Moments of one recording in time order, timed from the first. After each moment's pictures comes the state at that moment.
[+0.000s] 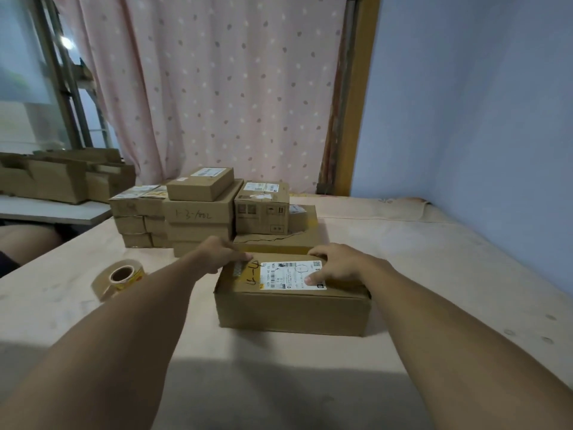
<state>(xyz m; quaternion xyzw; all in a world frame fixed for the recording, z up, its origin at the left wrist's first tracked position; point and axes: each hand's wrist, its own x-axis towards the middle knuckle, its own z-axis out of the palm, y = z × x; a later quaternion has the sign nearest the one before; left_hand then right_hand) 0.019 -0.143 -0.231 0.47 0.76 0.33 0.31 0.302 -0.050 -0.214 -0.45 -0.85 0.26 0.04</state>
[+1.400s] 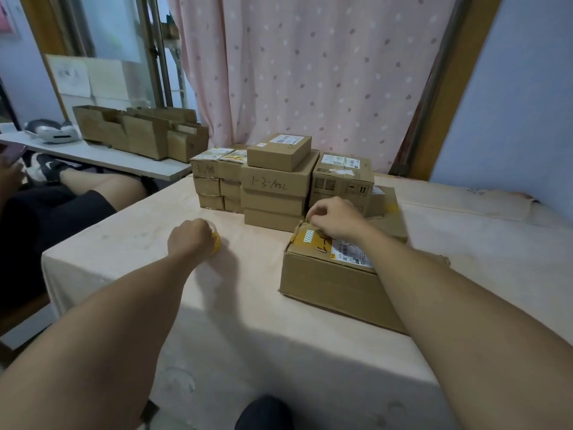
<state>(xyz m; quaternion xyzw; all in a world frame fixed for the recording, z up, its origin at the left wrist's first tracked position) -0.129 -0.225 -0.291 0.33 0.92 0.20 -0.02 0.132 -0.067 -0.207 -0.36 -0.88 0.26 0.17</state>
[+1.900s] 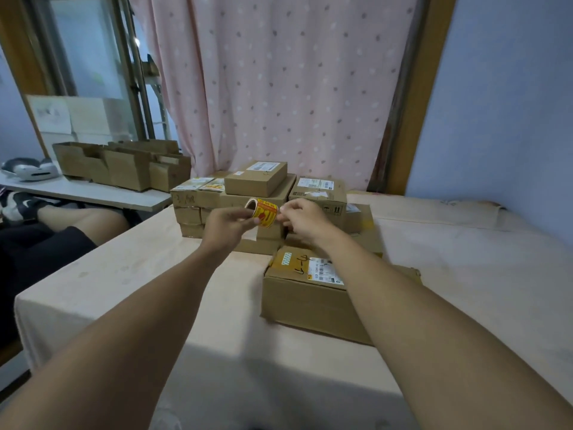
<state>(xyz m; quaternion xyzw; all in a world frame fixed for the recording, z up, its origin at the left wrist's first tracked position) -0.045 -0.173 -0.213 0.43 0.66 0.60 0.13 0.113 -0.072 -0.183 -0.36 -0.76 0.46 0.29</state>
